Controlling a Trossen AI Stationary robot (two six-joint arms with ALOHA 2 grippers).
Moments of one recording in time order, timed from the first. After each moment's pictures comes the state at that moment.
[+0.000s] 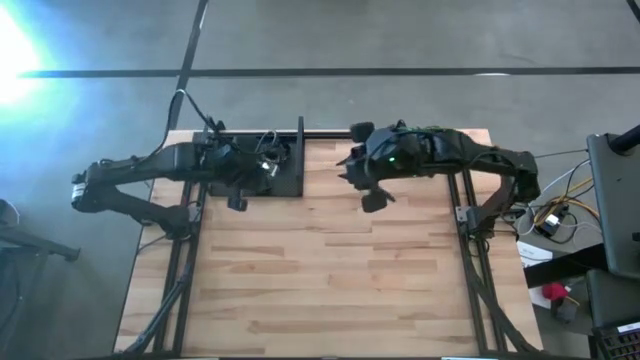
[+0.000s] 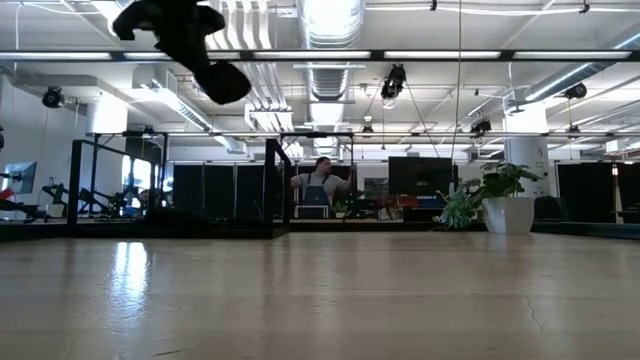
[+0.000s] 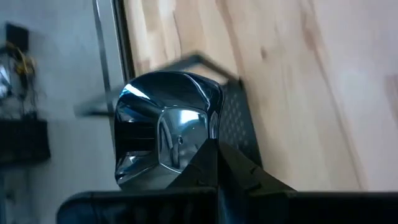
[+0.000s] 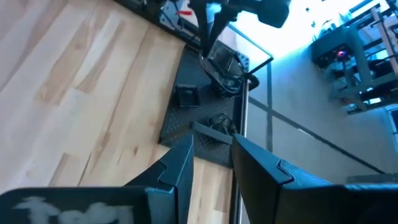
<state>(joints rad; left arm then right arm) 0.17 1.12 1.22 -1.02 -0.27 0.58 0.02 1.63 1.98 -1.02 0.23 -0.49</state>
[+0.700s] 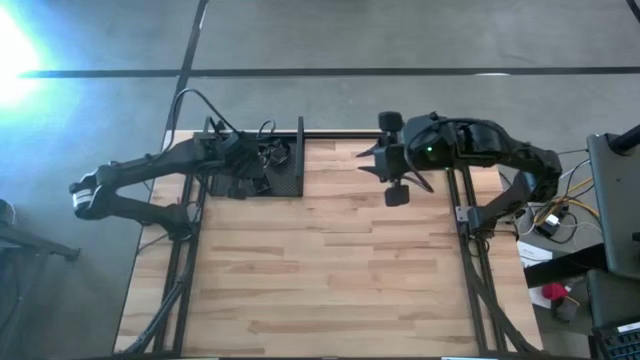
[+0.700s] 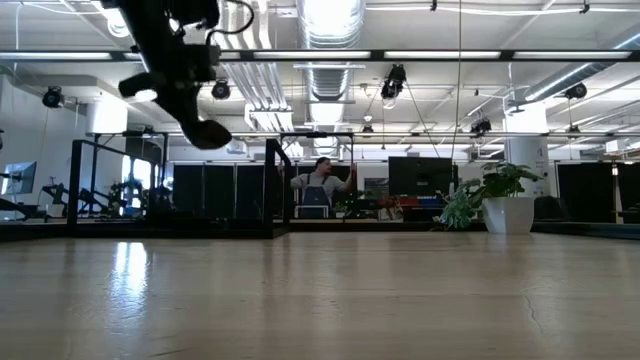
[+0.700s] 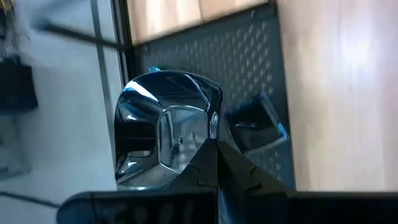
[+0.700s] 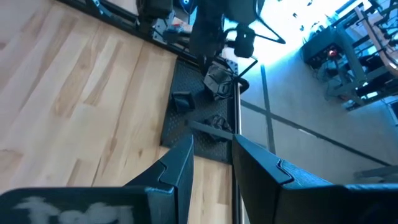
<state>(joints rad) 0.42 1.13 1.02 -0.91 -0.26 0.68 0.02 1.50 1.98 -1.07 0.22 -0.41</state>
